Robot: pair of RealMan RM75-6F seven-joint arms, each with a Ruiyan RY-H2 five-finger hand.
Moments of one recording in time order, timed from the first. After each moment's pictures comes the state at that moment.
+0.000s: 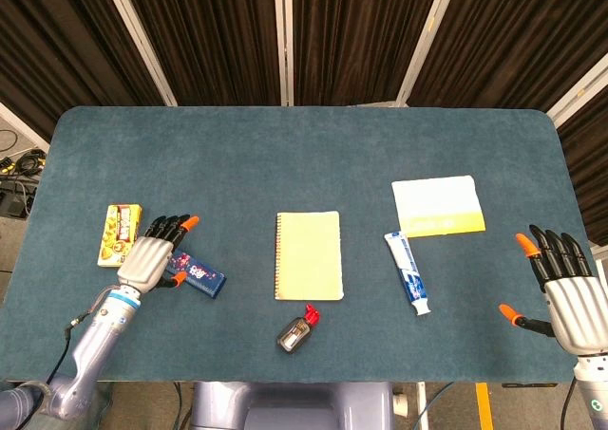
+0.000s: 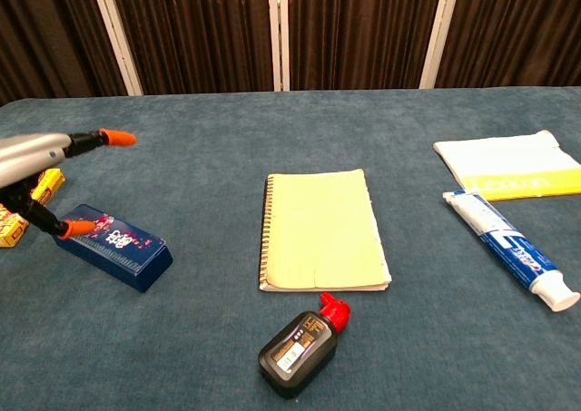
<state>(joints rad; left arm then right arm) -0.50 -1.44 -0.08 -1.48 1.32 1.08 0.14 0.11 -0.99 0.07 -1.70 -1.62 1.54 -0.07</state>
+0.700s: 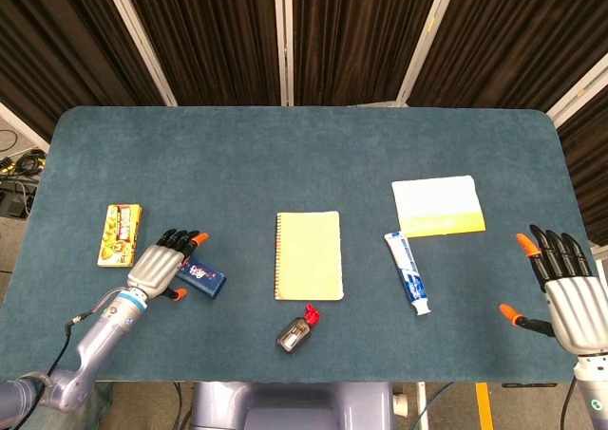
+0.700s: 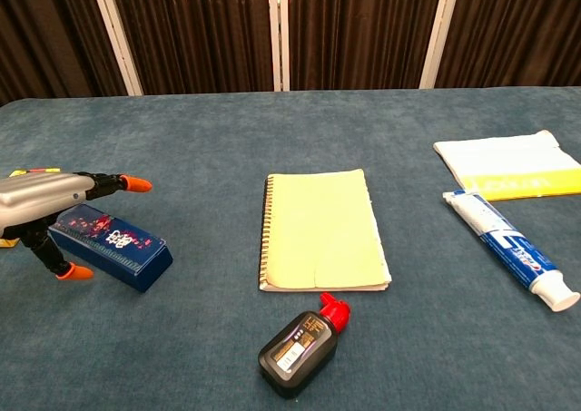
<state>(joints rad) -0.56 -1.48 -0.04 -1.40 1.28 0.92 0.22 0.11 -0.99 0.07 -1.70 -1.61 1.54 -0.06</state>
